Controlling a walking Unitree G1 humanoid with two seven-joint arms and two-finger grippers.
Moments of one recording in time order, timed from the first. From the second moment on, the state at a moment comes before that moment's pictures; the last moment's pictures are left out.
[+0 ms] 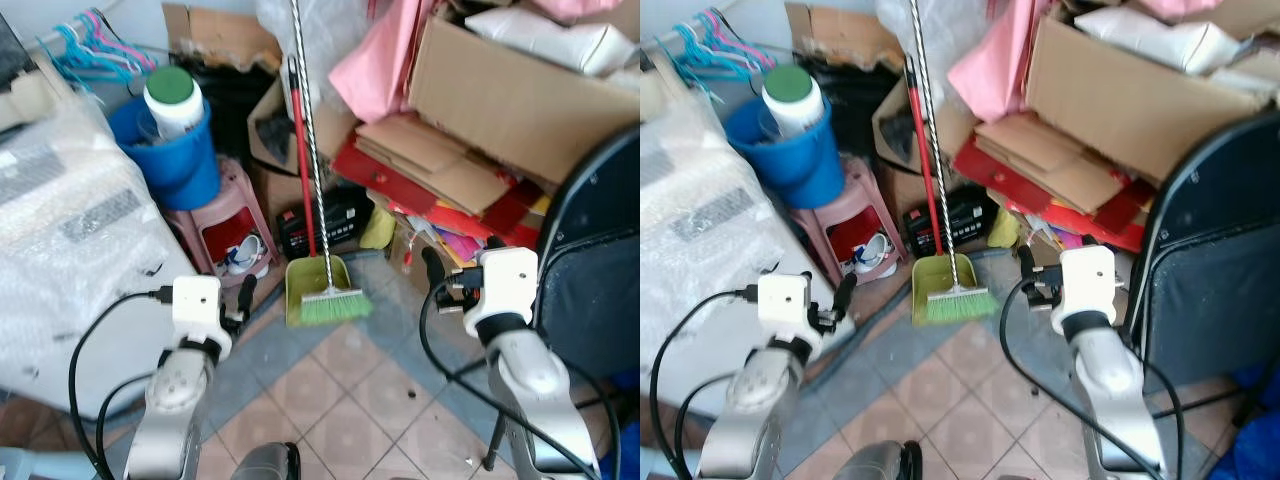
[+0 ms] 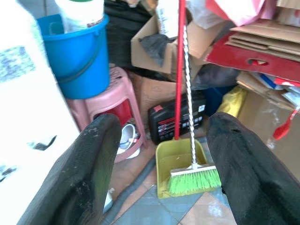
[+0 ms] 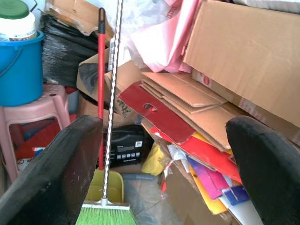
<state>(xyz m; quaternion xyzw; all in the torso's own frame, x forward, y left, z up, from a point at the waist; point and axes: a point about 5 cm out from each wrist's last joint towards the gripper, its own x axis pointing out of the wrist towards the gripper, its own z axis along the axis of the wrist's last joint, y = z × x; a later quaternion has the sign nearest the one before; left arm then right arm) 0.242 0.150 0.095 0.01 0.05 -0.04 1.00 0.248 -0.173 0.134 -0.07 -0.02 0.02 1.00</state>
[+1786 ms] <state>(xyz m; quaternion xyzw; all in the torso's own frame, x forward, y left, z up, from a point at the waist) 0.242 0.168 0.094 0.04 0.06 0.00 1.00 0.257 -0.158 0.138 0.01 -0.04 0.03 1.00</state>
